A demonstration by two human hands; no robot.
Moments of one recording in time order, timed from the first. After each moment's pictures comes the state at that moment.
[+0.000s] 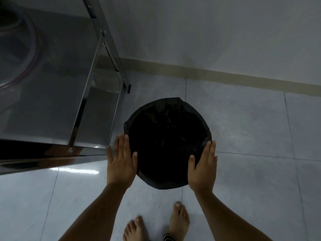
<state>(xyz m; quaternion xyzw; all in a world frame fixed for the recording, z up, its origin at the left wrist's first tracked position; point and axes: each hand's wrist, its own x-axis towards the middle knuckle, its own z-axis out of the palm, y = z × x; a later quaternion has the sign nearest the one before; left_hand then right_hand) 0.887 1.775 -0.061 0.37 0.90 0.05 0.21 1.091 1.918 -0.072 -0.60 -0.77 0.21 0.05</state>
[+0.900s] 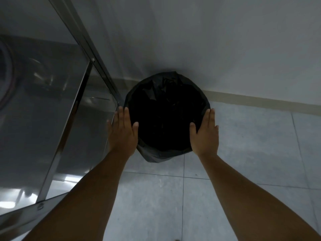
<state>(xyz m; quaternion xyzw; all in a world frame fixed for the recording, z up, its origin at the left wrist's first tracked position) 0.777 1.937 -0.058 0.35 0.92 0.07 0.15 0.972 2.093 -0.066 -0.55 -0.81 0.20 0.06</state>
